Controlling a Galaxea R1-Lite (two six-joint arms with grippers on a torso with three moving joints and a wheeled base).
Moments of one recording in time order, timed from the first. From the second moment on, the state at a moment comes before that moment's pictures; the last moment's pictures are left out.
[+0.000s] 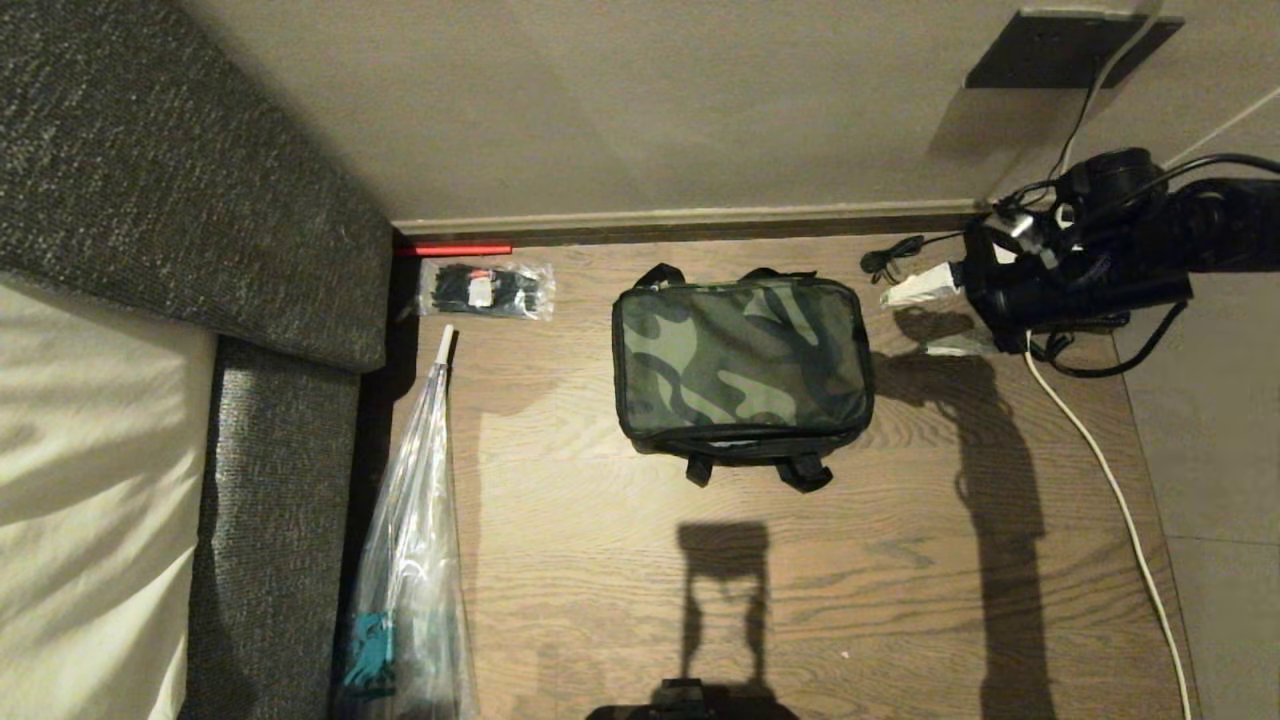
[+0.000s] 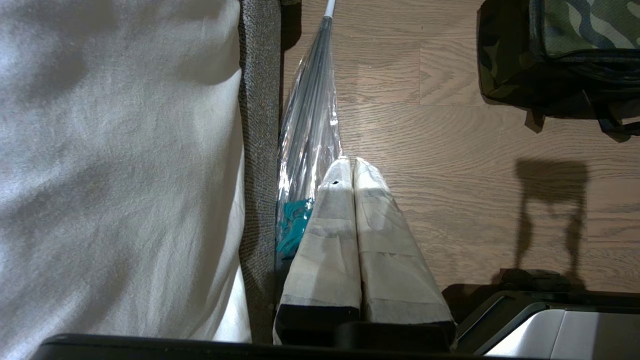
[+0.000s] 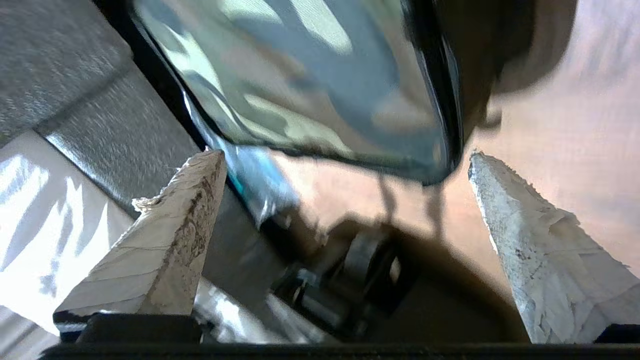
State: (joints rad) left arm 0.00 0.00 0.00 0.01 0.01 0.00; right arm -0.06 2.08 -1.85 0.51 0.72 0.31
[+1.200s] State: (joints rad) left arm 0.00 0.00 0.00 0.01 0.01 0.00; right arm 0.02 2.24 -1.93 0.43 0.64 0.41
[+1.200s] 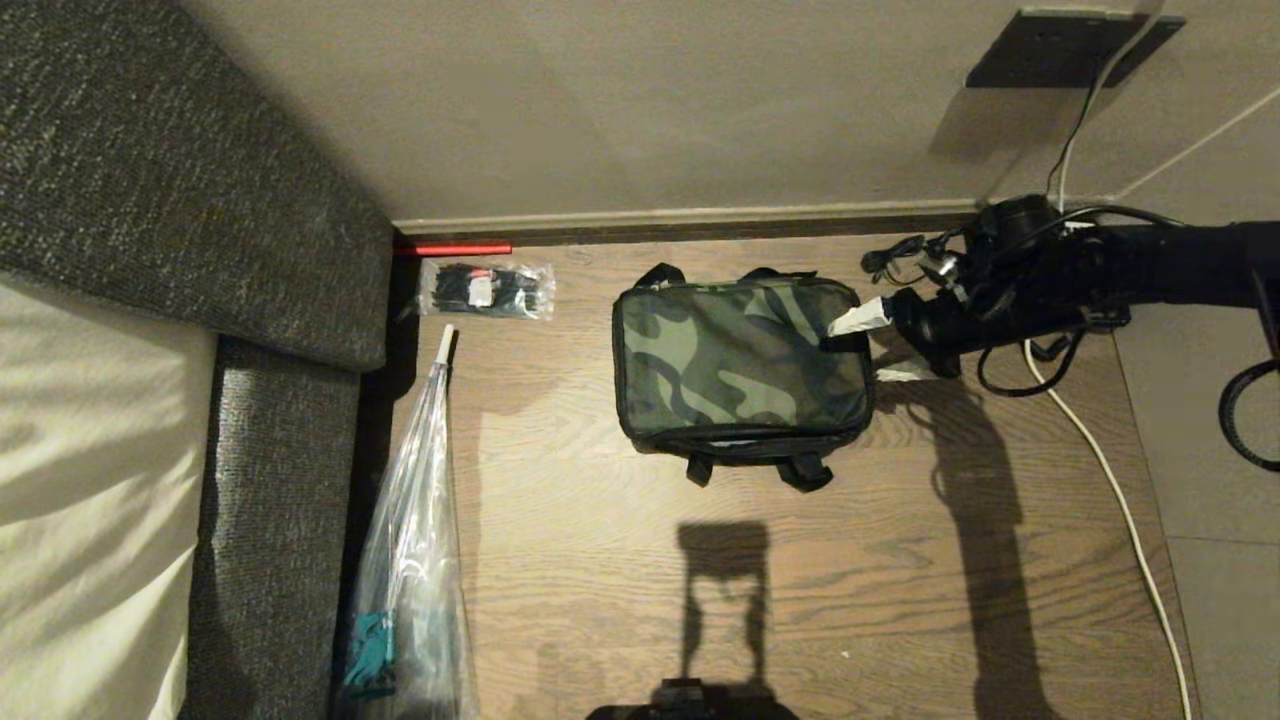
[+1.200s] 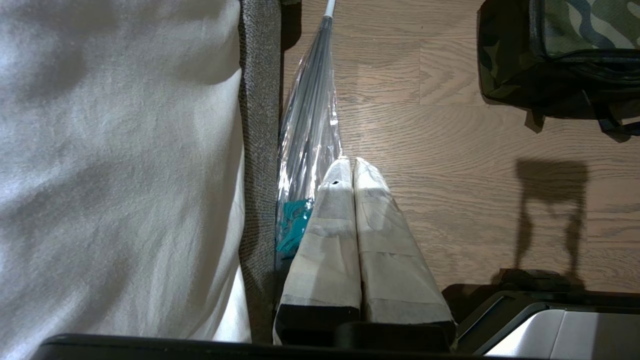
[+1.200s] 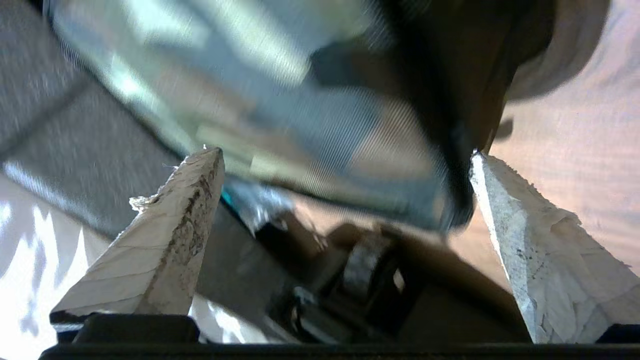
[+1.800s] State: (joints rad) left arm 0.00 0.00 0.00 0.01 0.01 0.00; right arm 0.08 2.28 -1.93 0.40 0.60 0.46
